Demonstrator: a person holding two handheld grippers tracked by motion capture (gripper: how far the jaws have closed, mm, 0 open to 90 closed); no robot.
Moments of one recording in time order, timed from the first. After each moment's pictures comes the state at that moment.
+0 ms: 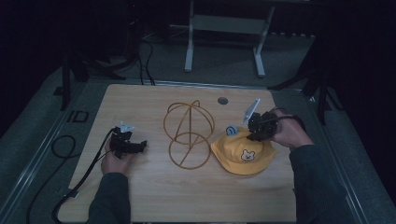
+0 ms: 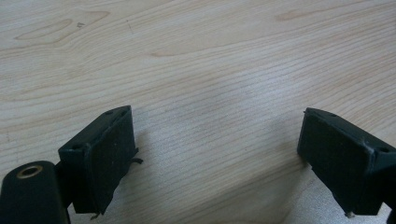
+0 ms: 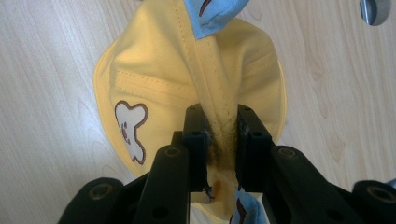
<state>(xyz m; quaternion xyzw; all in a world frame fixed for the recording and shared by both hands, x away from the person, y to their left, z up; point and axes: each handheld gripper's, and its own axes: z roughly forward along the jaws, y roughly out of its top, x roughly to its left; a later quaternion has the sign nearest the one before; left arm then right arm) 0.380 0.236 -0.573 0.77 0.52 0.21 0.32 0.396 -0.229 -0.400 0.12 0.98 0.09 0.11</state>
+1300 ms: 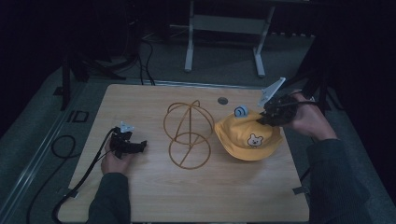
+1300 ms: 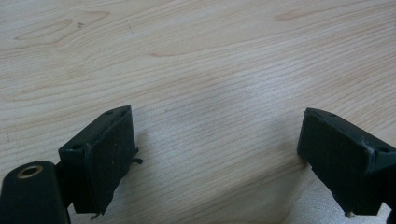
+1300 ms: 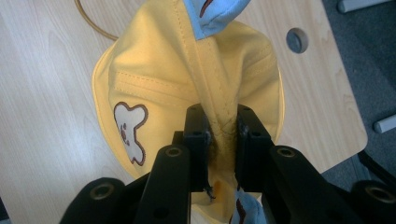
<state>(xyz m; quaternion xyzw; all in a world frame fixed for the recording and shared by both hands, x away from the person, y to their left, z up) 0.380 0.236 -0.572 0.77 0.52 0.21 0.32 0.387 -0.250 -0.324 0.14 0.97 0.15 0.16</state>
